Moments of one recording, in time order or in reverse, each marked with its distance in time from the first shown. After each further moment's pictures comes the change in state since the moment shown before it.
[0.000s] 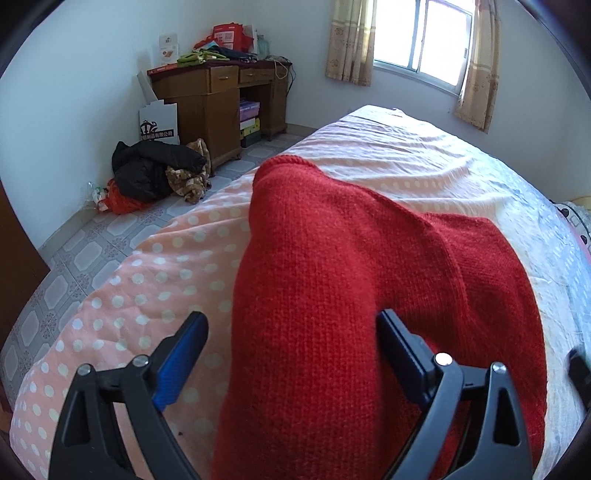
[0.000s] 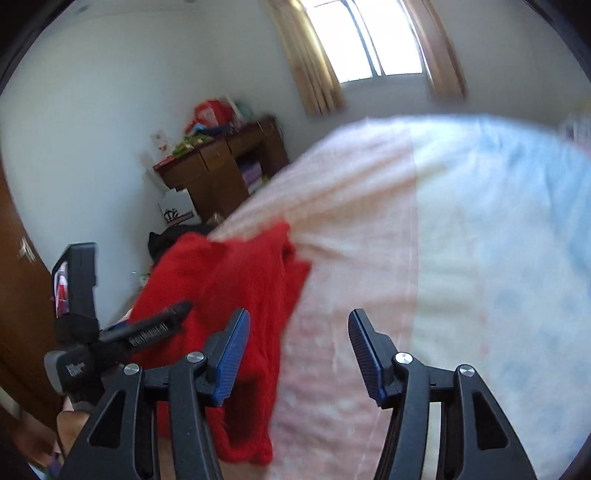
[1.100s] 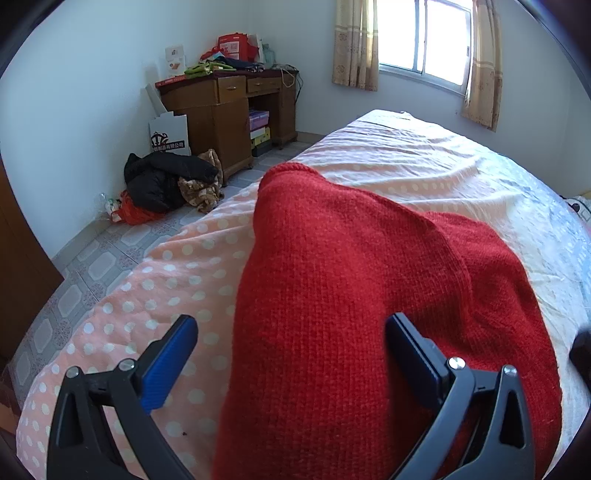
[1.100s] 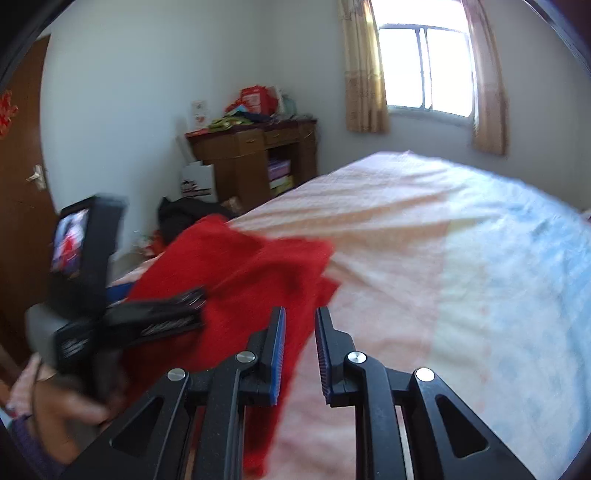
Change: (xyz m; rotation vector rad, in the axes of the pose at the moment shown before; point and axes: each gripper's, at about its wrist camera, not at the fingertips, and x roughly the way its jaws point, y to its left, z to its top) left arm 0.000 -0.005 -0.004 0.020 -0.039 0.071; right arm 0.011 0.014 -0.018 -0.180 0.068 0.075
